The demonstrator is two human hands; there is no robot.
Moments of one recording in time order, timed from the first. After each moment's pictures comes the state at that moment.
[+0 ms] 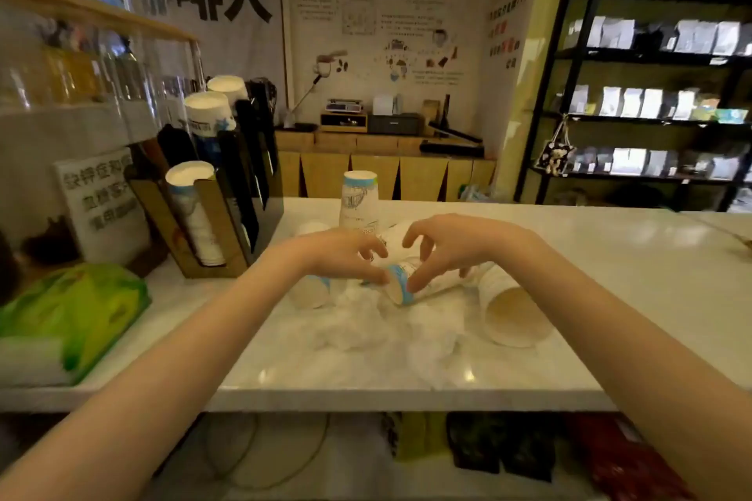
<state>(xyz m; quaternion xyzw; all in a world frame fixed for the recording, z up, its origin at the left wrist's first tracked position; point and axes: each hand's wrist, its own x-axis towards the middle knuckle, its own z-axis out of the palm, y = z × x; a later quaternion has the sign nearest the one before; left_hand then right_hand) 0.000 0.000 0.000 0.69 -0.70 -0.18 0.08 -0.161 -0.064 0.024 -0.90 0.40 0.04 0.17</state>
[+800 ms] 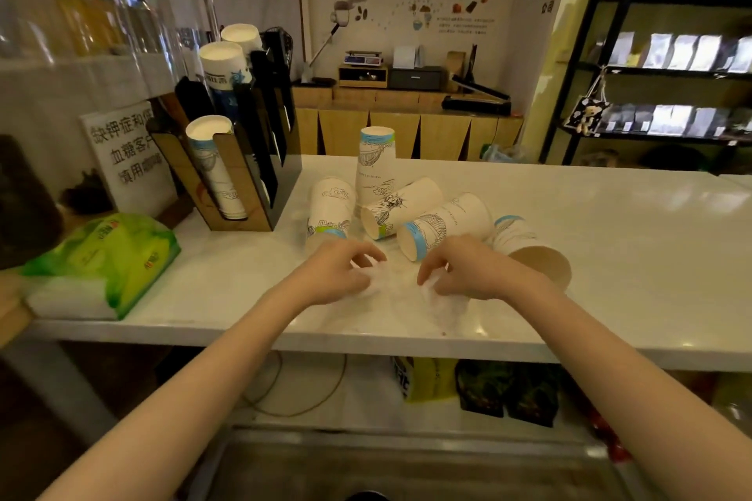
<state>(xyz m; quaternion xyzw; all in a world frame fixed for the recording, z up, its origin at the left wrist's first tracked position) 0.003 0.040 -0.070 0.70 -0.64 -0.18 0.25 -0.175 -0.033 -0.036 -0.92 0.36 0.01 0.15</state>
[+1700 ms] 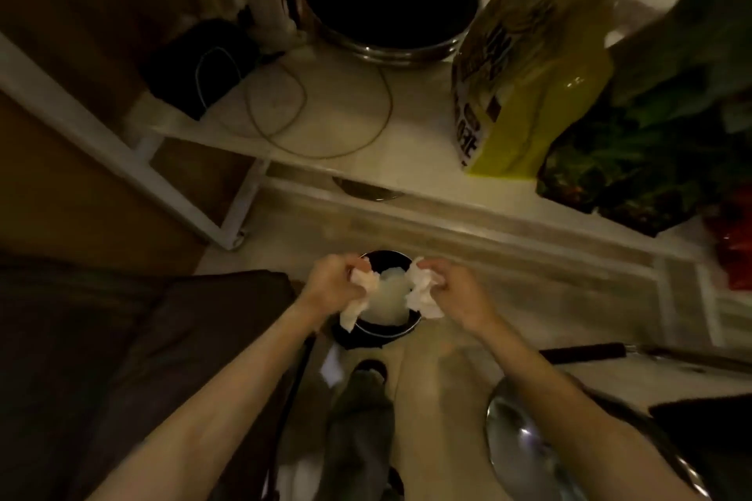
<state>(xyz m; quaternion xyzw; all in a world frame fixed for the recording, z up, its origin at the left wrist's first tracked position) -0.033 0.152 -0.507 0.79 -0.36 -0.43 0.25 -0.195 0.043 -0.501 -0.77 0.45 0.07 0.44</state>
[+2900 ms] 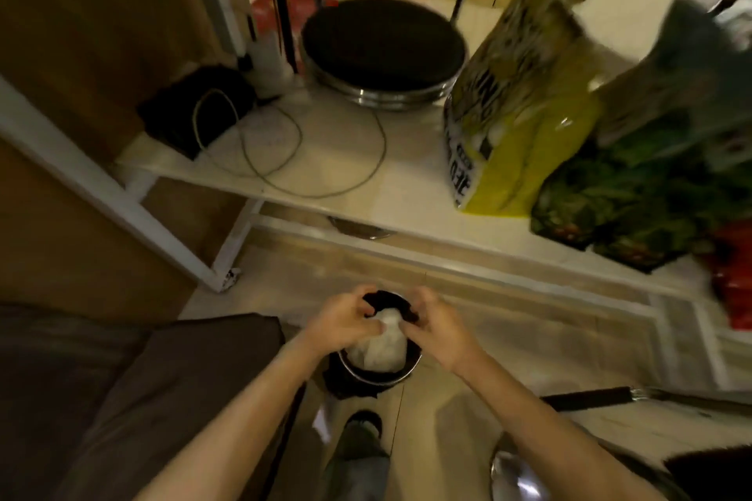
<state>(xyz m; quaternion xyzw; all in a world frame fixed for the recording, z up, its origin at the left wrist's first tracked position) -0.036 0.134 -0.504 0.73 -0.37 -0.51 0.27 -0.184 0.041 -0.521 -0.81 0.41 0.02 0.42</state>
